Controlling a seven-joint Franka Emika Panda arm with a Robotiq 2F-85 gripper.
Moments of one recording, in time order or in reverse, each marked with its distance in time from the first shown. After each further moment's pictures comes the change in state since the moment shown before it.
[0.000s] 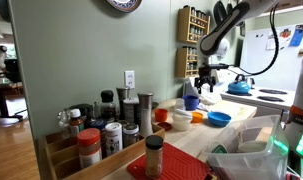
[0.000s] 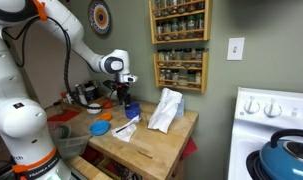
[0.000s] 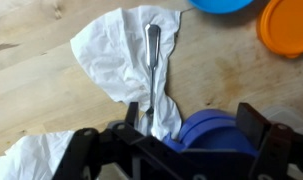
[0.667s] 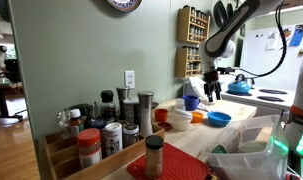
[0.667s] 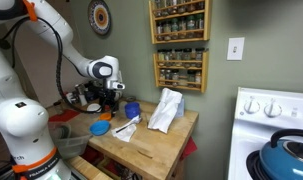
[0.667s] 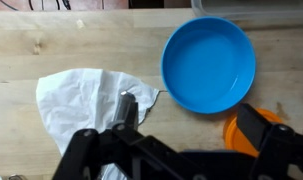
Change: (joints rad) arm 0.050 -0.077 0.064 -0.149 0.073 -0.068 -0.275
